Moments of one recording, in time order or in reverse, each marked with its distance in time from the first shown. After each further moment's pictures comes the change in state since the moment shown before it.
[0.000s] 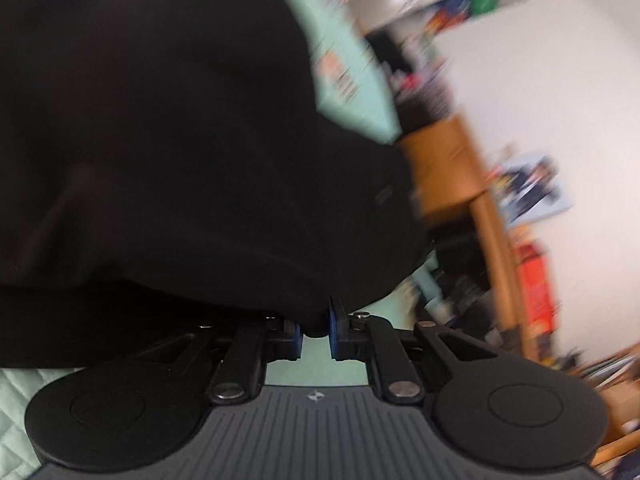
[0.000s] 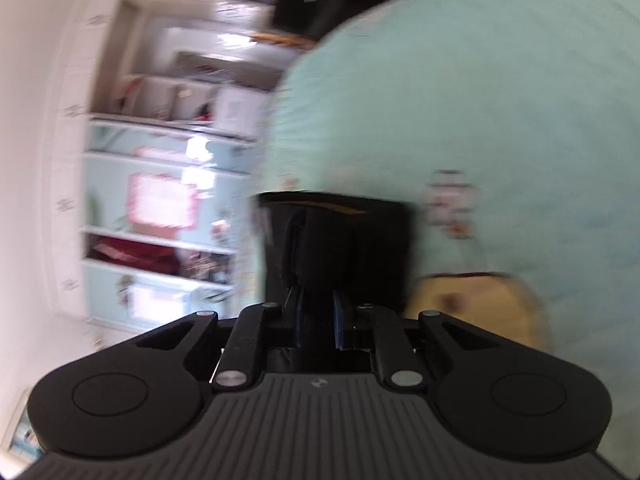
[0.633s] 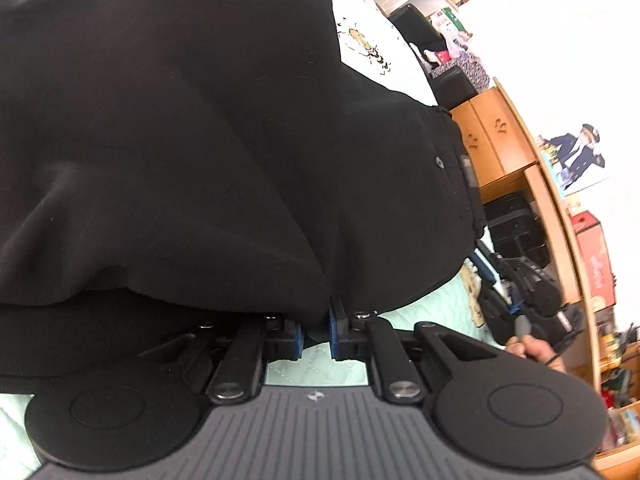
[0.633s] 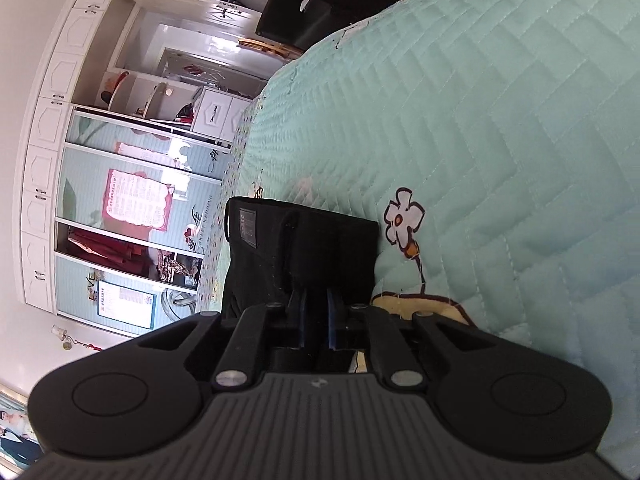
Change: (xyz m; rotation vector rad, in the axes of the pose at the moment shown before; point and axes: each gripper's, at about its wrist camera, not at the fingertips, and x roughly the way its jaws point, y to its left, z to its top) left arm 0.010 -0.010 -0.011 0.092 0.006 0.150; right arm 0.008 0.004 0.018 -0.108 -0.029 -0.060
